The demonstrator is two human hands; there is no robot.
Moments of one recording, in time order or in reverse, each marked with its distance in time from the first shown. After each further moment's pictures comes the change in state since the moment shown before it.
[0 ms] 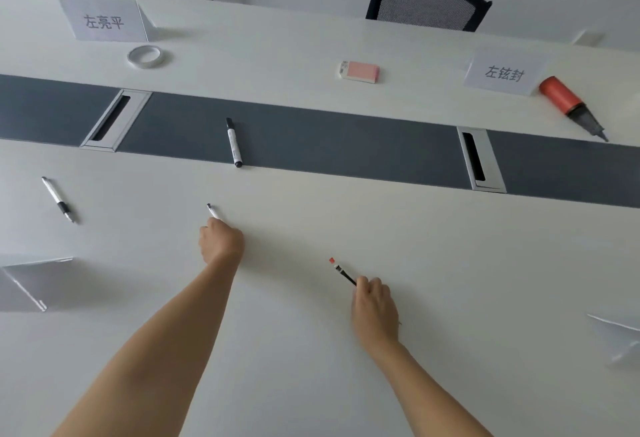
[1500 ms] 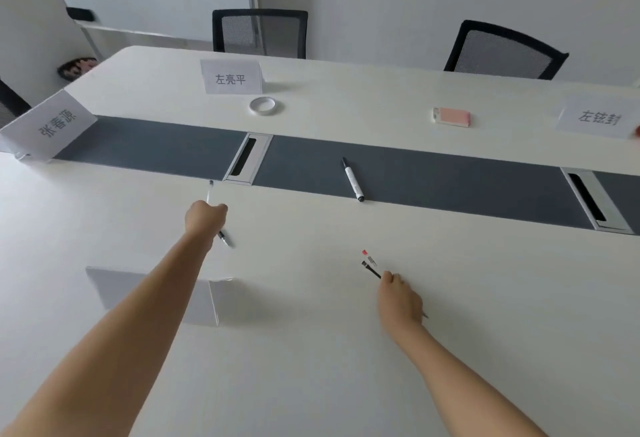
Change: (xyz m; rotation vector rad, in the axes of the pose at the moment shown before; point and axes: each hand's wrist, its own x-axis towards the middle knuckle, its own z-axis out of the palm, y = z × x) left_hand 0.155 -0.077 -0.236 -0.207 0.044 0.124; right_hand 0.043 -0.213 -0.009 -0.148 -0.231 0.044
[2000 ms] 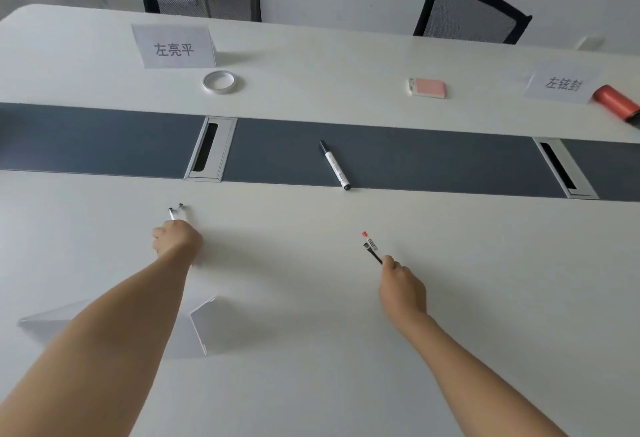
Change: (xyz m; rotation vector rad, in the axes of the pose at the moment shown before) left_hand 0.092 -0.042 0.050 0.589 -0.108 -0.119; right_hand 0.018 -0.006 0.001 0.130 0.078 0.076
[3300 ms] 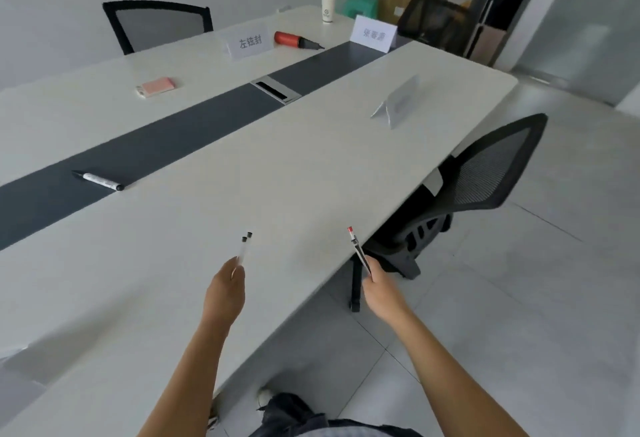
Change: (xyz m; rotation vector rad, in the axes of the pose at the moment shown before) left_hand -0.376 -0.048 0.116 -0.264 -0.557 1.017; right_hand -0.354 0.131 0.006 1.000 0.123 0.785
